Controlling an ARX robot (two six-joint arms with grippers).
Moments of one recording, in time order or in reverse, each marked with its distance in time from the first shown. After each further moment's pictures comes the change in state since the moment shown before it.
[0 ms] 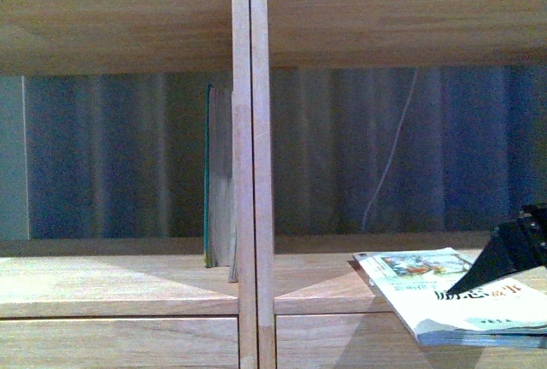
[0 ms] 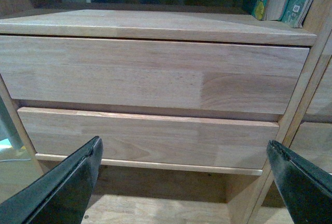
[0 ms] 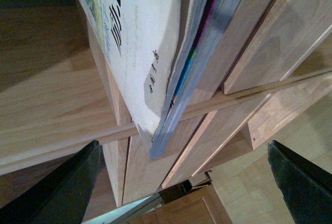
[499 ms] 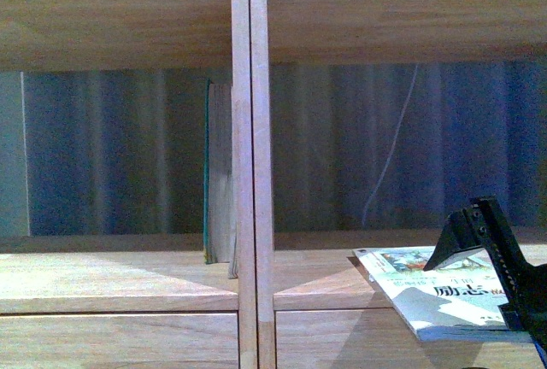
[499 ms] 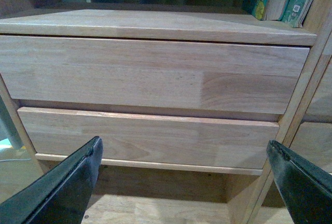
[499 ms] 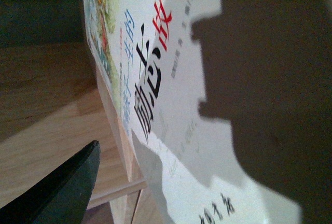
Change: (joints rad) left arm 0.000 0.000 0.000 0.000 0.000 0.000; right arm 0.010 0.210 0.168 0.056 0.104 0.008
